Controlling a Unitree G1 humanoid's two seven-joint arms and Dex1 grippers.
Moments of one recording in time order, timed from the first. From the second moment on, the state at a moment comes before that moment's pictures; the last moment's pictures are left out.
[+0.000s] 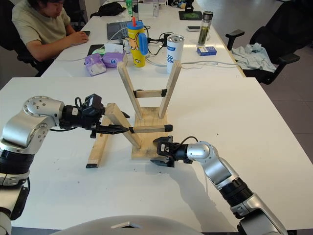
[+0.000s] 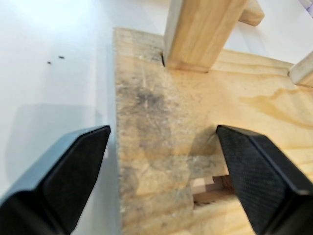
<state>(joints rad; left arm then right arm) -0.47 0.75 -0.17 -0.11 -0.48 0.44 -1.25 -0.21 -0.55 0.47 -0.06 -0.07 0.13 0.88</state>
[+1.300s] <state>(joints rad) 0.10 0.51 0.10 -0.40 -0.31 0.73 -0.37 -0.13 -0.37 0.42 -0.06 -0.01 0.28 0.72</state>
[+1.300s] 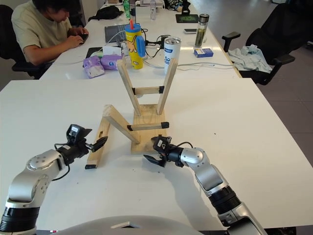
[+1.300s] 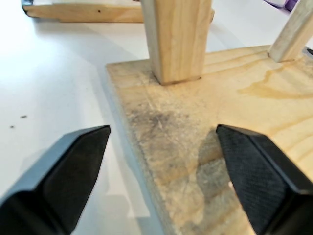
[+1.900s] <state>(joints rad) 0.17 0.43 0.07 -0.48 -0.27 0.98 -0.24 -0.14 -0.28 0.46 -0.03 -0.02 0.28 0.67</state>
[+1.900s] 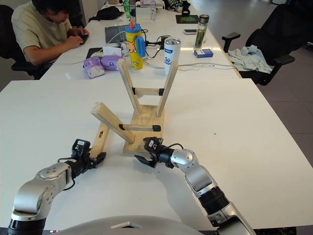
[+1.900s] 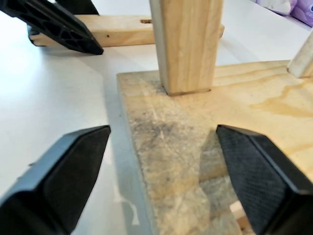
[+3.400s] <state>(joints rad) -0.43 0.31 -0.01 -0.67 -1.19 0.89 -0.30 -0.18 -0.76 -0.51 -0.24 1.36 1.11 0.92</state>
